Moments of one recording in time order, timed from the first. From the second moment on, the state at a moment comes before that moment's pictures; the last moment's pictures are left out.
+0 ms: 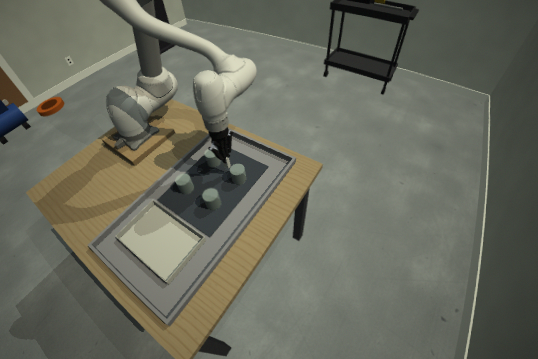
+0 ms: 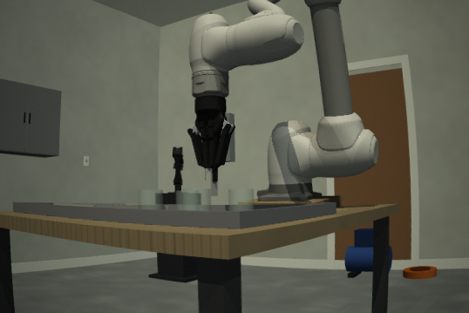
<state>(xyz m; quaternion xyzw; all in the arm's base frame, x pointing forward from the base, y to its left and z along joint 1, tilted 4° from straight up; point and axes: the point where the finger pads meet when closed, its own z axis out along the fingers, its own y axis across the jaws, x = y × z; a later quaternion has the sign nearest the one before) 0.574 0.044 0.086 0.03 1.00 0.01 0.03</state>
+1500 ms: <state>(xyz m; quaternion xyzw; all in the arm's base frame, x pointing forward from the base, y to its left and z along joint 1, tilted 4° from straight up) 0.579 0.044 0.086 0.03 1.00 0.01 0.03</state>
